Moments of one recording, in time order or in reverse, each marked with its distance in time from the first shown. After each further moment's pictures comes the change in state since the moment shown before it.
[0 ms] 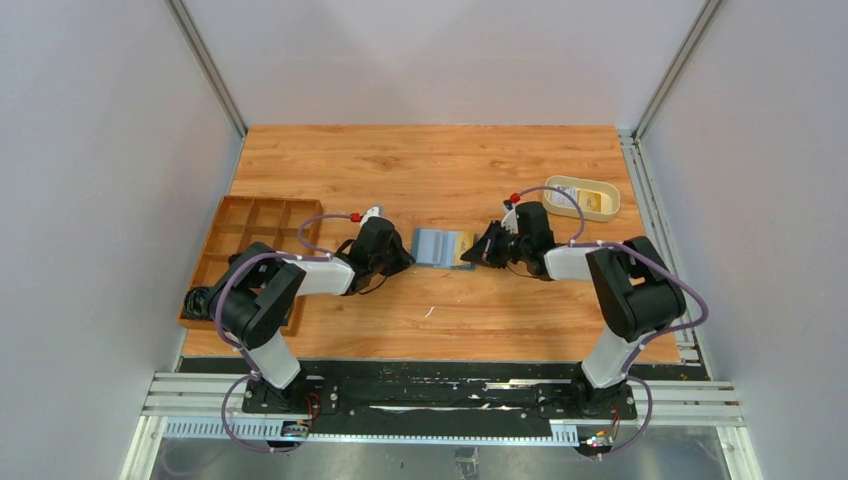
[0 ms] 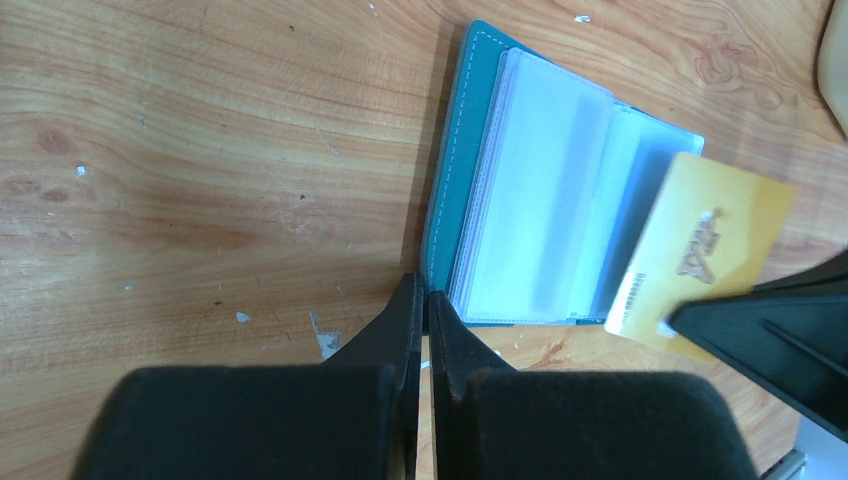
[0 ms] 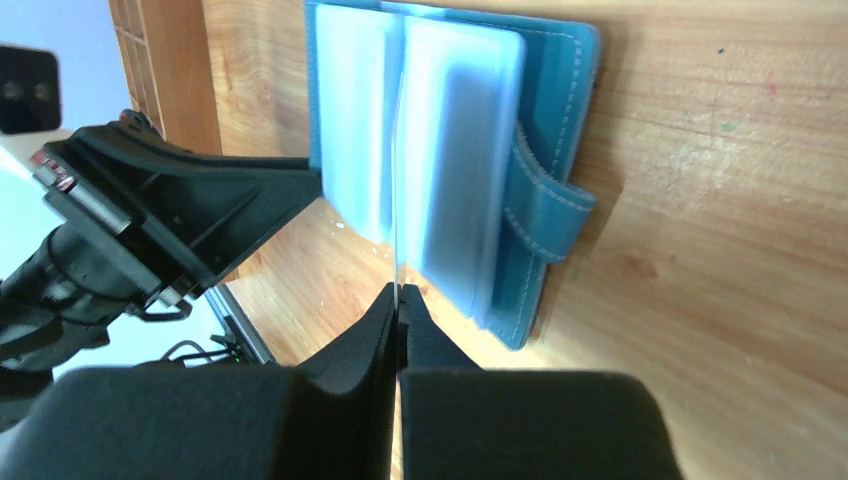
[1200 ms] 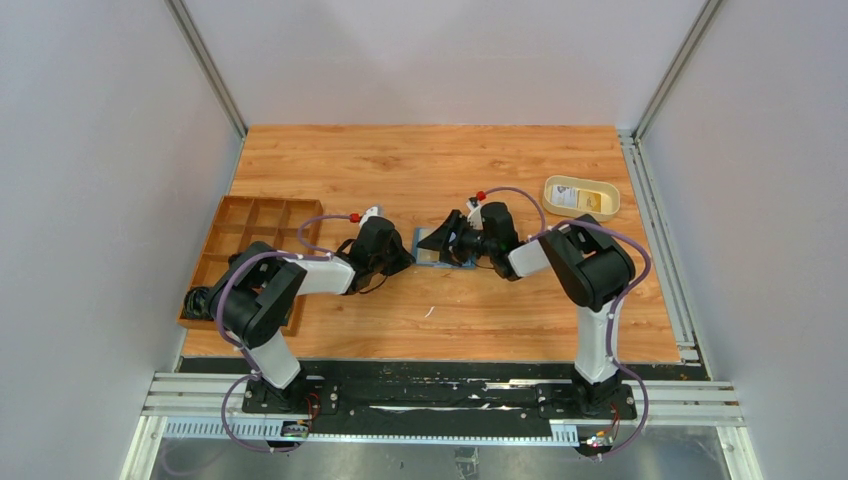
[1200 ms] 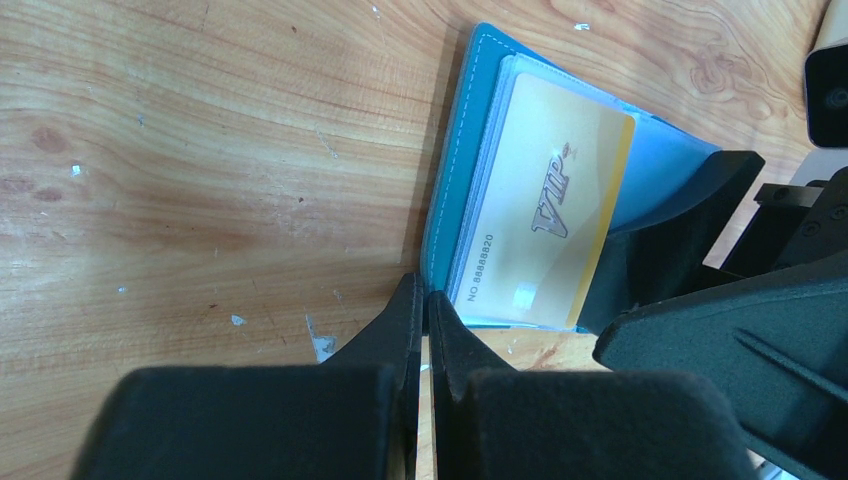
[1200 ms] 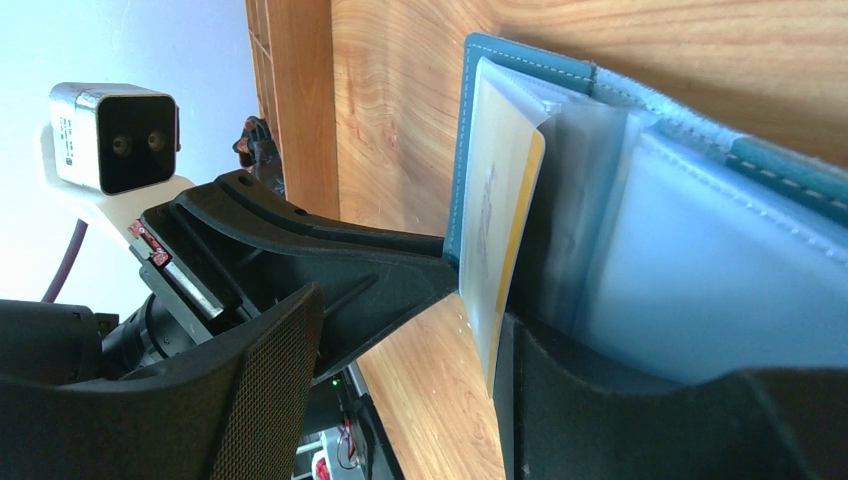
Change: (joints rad) left arm 0.002 0.006 0.005 0.001 0.002 -0.026; right arm 0.160 0.258 0.143 0.364 -0.030 0.296
